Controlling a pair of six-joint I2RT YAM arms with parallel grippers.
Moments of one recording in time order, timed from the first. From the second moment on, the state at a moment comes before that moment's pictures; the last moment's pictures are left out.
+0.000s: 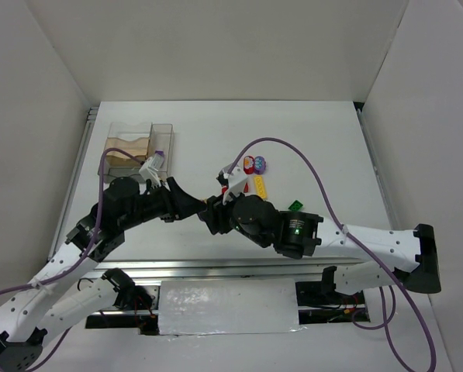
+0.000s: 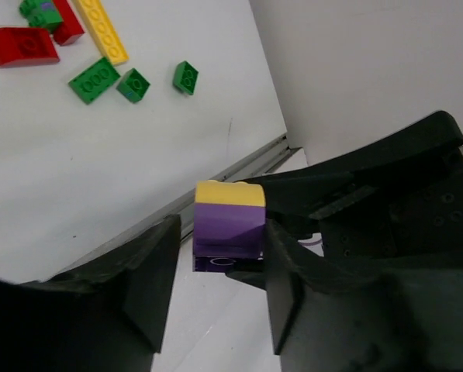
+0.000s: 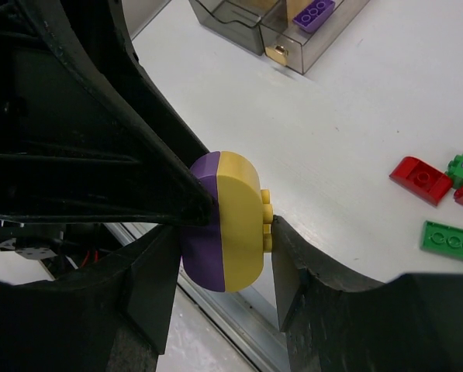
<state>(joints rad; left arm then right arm) -0.62 0.74 0.82 -0.40 0.27 -0.87 1.30 1.18 1.07 -0.22 0.48 0.43</state>
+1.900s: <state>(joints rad) -0.62 0.56 0.78 -0.22 0.49 -0.55 0.93 0.84 0.70 0.24 -0.51 0.51</state>
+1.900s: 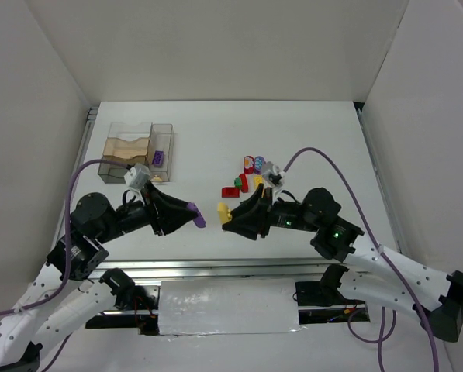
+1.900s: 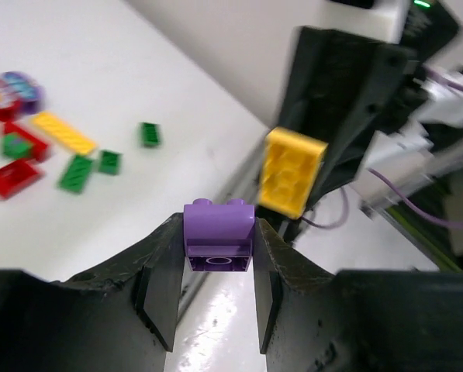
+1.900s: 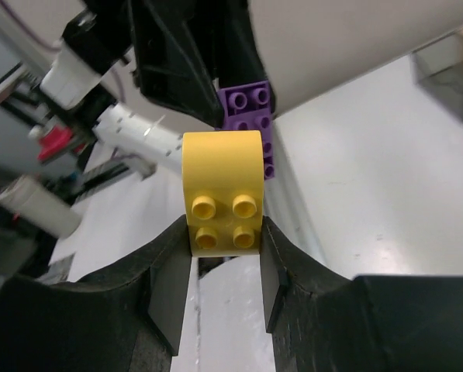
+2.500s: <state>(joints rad) -0.24 1.40 1.28 -0.52 -0.39 -0.52 0.83 0.76 0.65 0.07 -0.15 0.57</state>
